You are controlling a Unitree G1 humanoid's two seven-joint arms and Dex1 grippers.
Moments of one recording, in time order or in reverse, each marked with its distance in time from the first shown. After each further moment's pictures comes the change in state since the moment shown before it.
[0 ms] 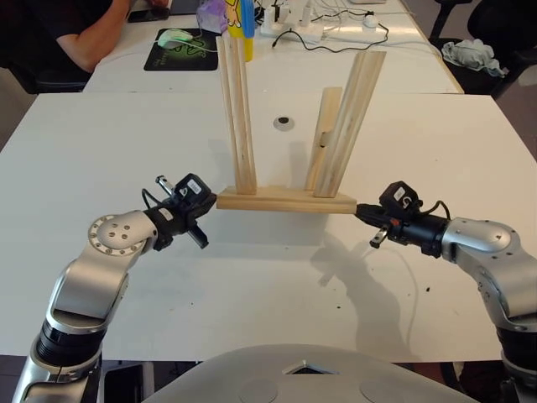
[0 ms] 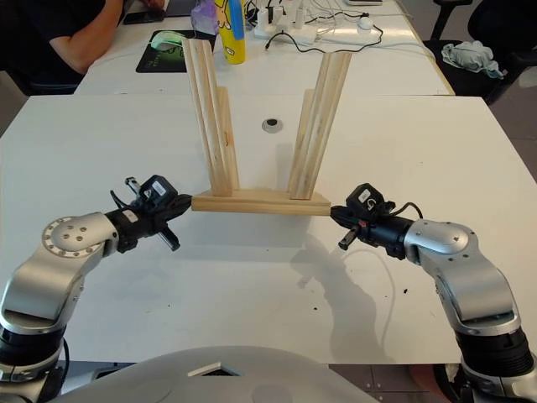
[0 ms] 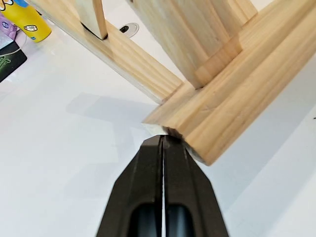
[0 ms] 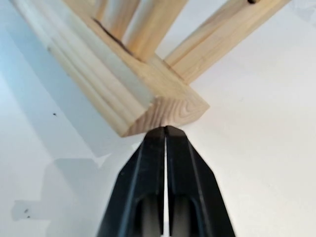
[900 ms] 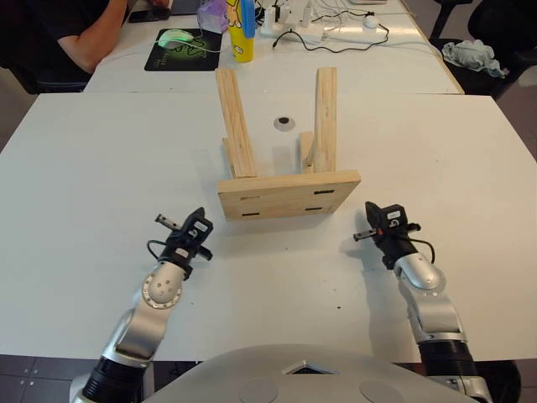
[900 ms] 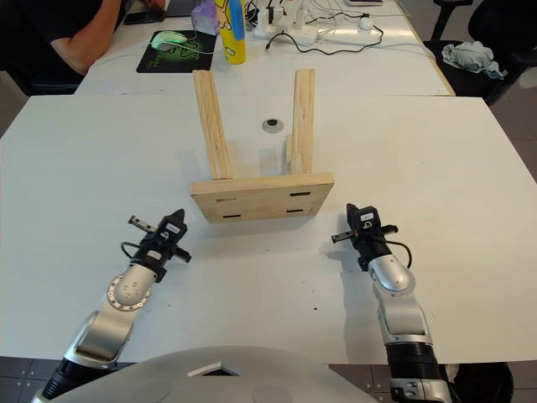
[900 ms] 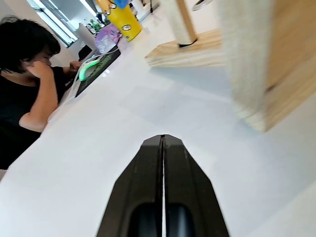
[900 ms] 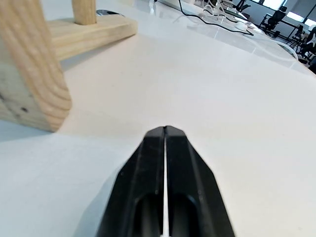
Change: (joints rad) left arm 0.347 -0.261 -0.212 0.395 0.419 -0.754 0.577; right arm 0.127 0.484 0.054 0.602 -0.352 -0.841 -0.501
